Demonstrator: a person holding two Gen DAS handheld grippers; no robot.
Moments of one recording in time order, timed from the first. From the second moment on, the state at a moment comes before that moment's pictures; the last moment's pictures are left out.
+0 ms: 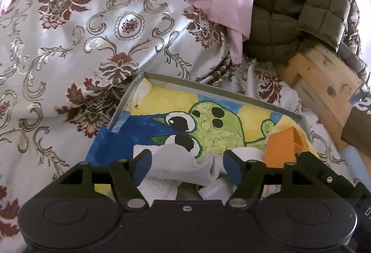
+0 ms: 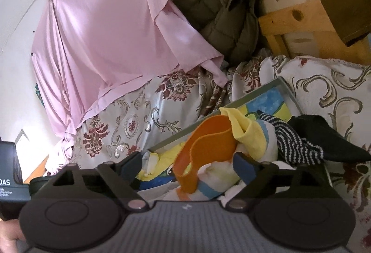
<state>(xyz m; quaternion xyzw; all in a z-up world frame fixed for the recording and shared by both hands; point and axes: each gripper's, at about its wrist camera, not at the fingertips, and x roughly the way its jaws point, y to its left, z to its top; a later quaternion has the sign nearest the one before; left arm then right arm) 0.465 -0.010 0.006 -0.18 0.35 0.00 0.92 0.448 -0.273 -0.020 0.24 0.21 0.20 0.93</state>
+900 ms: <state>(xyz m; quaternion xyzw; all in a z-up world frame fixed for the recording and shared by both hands) 0.332 -0.014 0.068 -0.13 0.25 0.00 0.96 0.327 -0.270 0.050 0.16 0.14 0.17 0.96</state>
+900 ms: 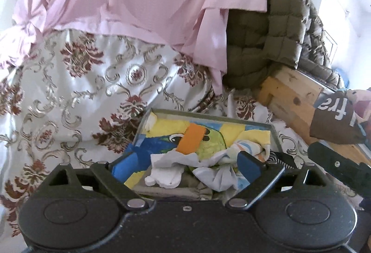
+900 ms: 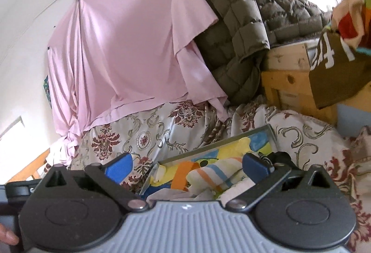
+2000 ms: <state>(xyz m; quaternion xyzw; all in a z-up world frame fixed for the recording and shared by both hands) 0.129 0.008 0.038 -0.04 0.13 0.11 0.98 0.154 -0.209 0.023 0.02 0.11 0.08 0.99</state>
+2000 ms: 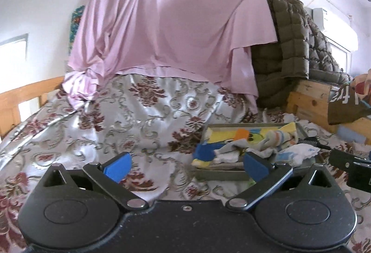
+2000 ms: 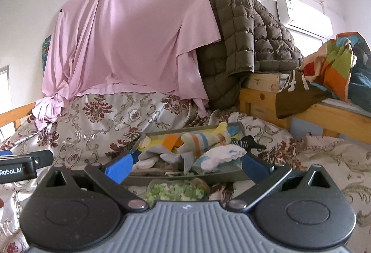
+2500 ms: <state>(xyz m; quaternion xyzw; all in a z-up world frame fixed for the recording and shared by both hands) 0.094 0.024 0.024 -0.07 0.14 0.14 0.98 0.115 -0.199 0.007 0.02 0.12 0.08 0.99</state>
